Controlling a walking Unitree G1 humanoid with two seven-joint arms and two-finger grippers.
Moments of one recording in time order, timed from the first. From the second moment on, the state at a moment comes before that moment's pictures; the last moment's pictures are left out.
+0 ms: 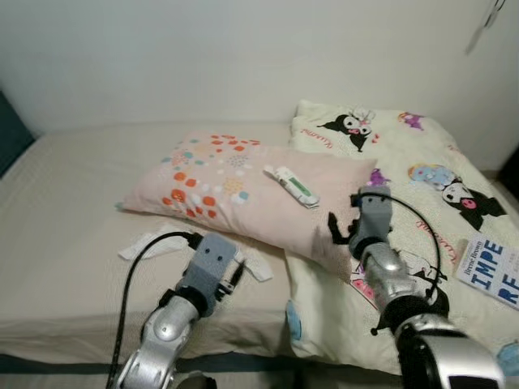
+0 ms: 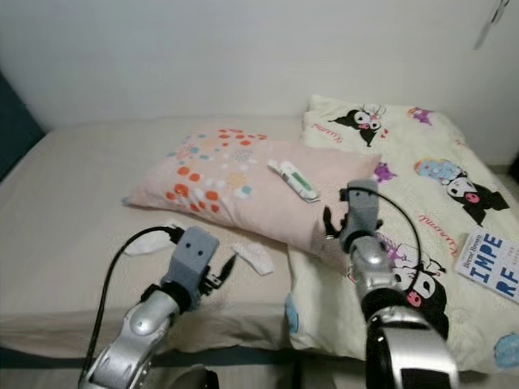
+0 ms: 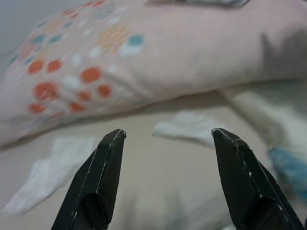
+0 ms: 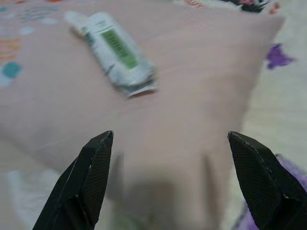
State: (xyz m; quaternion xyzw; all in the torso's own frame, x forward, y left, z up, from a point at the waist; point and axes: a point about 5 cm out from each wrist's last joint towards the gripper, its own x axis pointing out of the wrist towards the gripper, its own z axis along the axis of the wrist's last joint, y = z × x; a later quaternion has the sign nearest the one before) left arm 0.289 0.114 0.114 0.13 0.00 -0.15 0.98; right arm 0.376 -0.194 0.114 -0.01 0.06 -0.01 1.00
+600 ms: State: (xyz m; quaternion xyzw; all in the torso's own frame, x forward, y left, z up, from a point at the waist) left arm 0.307 0.118 0.135 0.11 -0.03 -0.15 0.98; right arm 0.385 -0.207 0.143 -0.04 0.02 -0.02 1.00
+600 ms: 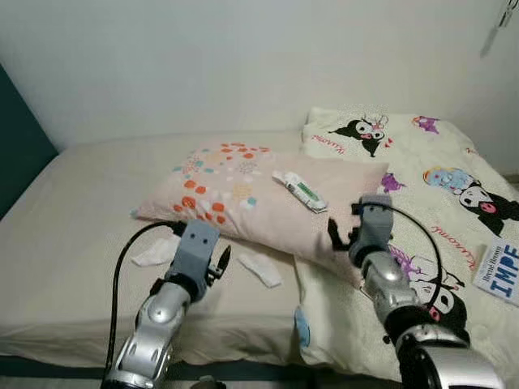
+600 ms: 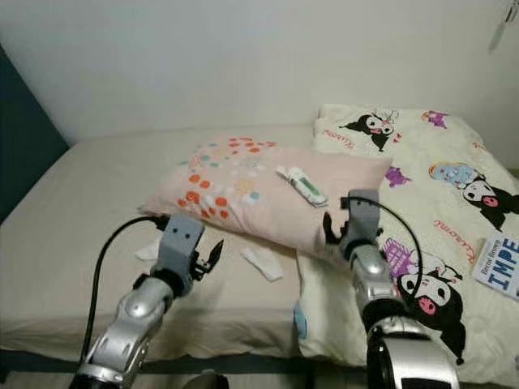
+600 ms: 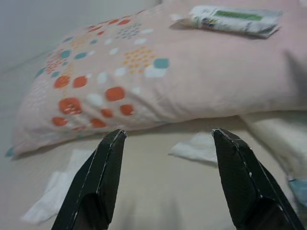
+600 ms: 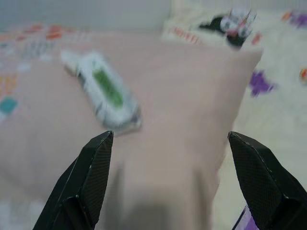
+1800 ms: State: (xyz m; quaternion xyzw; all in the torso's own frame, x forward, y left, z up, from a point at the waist) left arm 0.271 0.094 0.222 0.07 -0.15 -0.27 0.95; right arm 0.413 -0.210 0.213 -0.07 0.00 -0.01 1.00
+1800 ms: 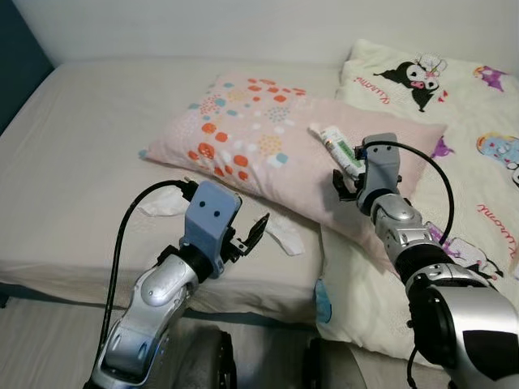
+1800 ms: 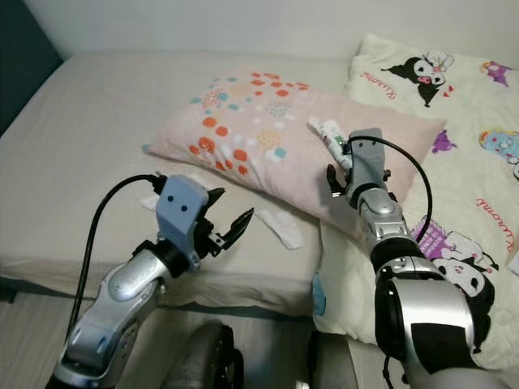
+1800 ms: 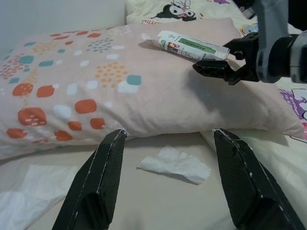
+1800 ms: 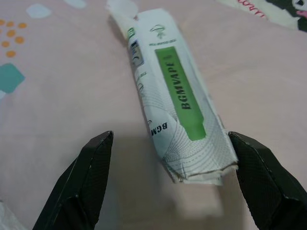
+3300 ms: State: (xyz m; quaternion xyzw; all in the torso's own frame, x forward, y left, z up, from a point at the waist) left arm 0.290 0.126 0.184 0.10 -0.04 -0.21 0.97; right arm 0.410 -0.227 0.209 -0.01 0.02 -0.09 1.00
